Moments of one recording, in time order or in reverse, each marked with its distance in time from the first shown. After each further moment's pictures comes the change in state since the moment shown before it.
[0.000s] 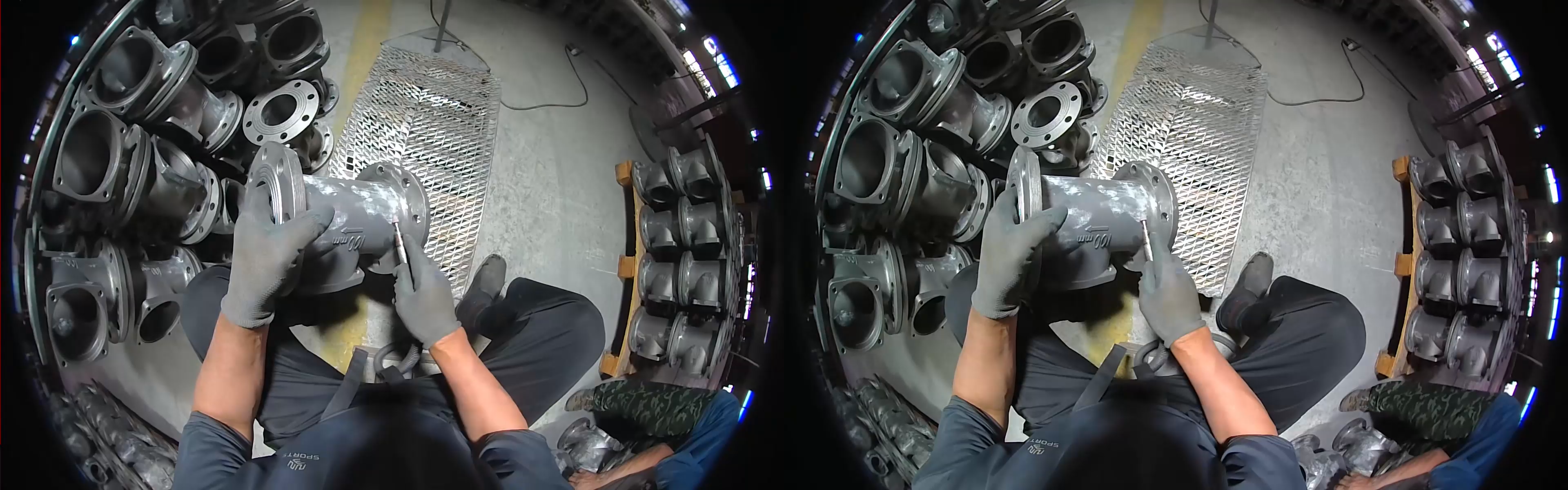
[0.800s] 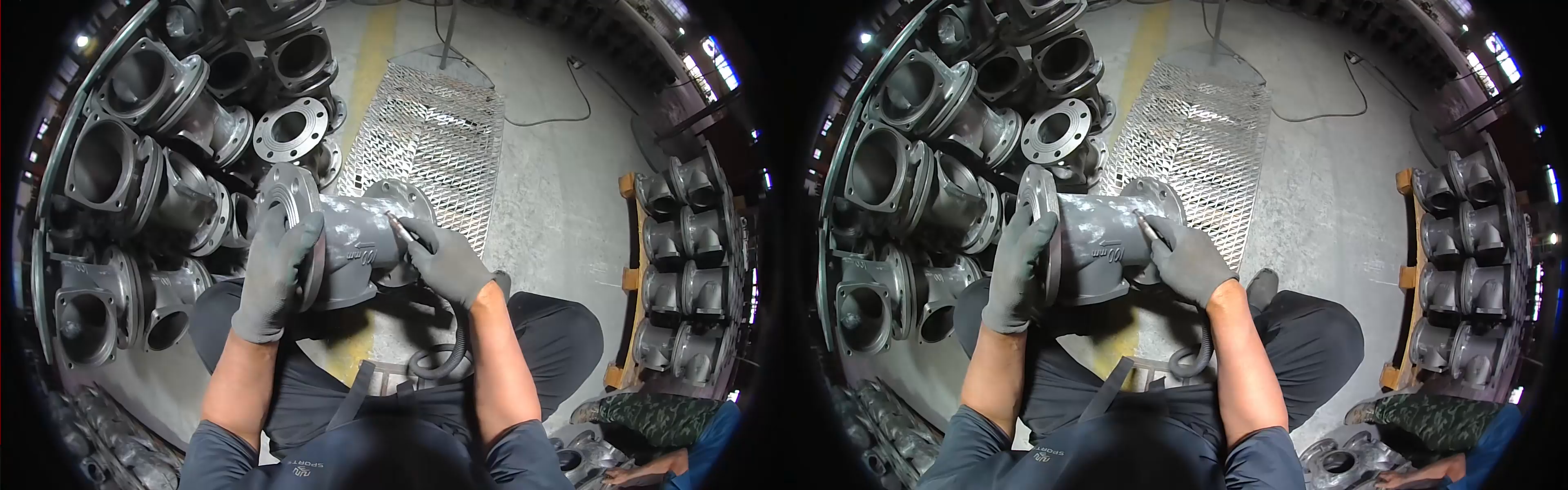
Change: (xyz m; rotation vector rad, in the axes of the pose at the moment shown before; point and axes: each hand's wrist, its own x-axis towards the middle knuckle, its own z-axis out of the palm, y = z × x) left_hand 0.008 -0.025 -0.034 0.861 -0.140 1.059; right_hand 0.081 -0.031 -0.058 -0.006 -0.317 -0.038
